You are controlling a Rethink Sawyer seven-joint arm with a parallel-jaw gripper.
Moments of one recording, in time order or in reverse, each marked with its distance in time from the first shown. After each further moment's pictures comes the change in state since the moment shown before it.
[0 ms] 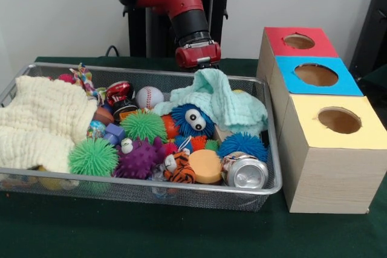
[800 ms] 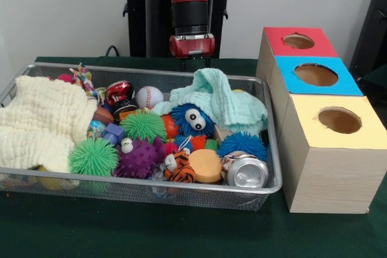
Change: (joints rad) arm -0.043 -0.184 0.058 0.102 -0.004 0.395 0.000
